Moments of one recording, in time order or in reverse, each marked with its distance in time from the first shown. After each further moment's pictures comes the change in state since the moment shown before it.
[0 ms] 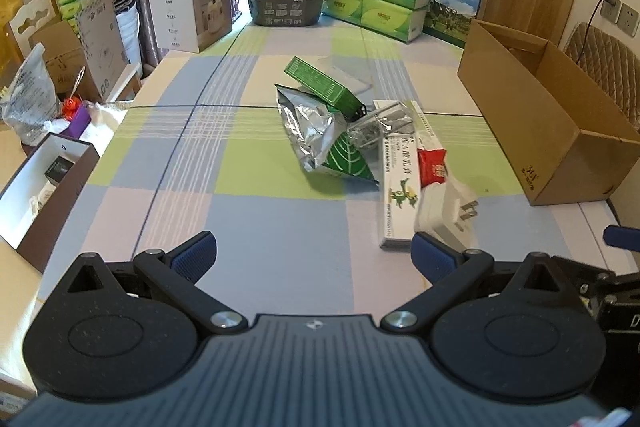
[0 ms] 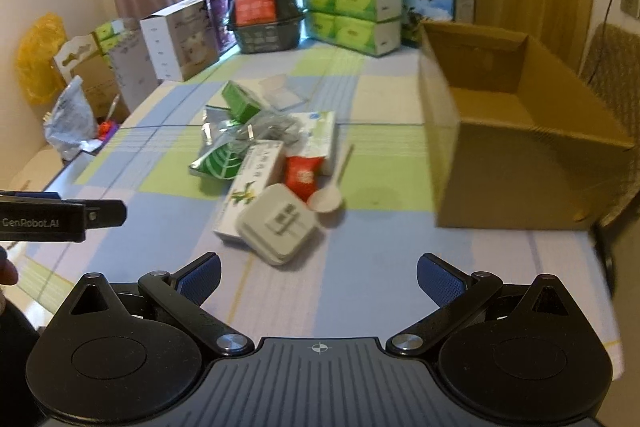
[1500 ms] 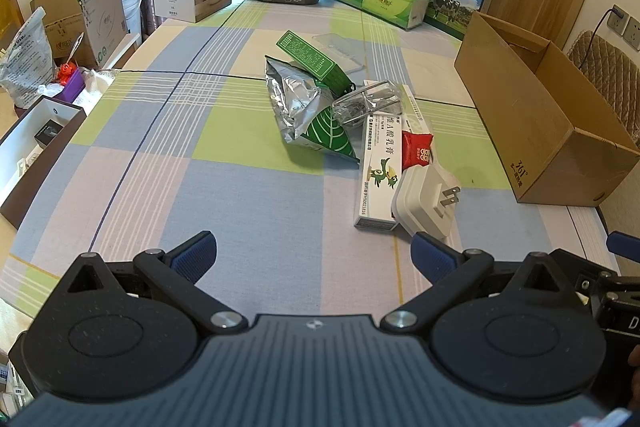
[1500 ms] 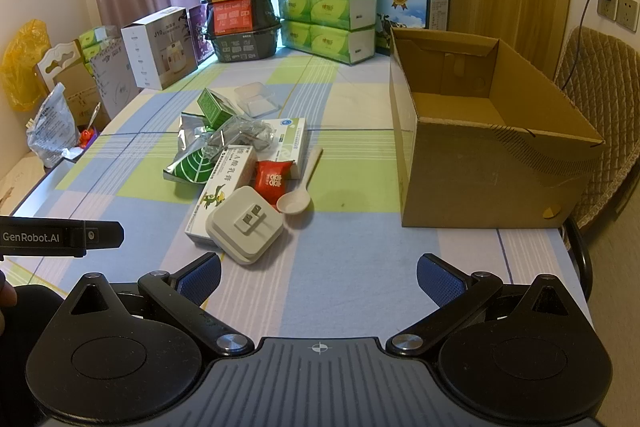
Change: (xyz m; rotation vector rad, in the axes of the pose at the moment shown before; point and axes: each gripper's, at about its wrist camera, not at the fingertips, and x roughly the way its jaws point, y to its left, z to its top) left arm 0.006 -0.015 -0.015 -0.091 0.048 -0.026; right arm -0.014 -0.012 -0.009 0.003 -0.036 -0.073
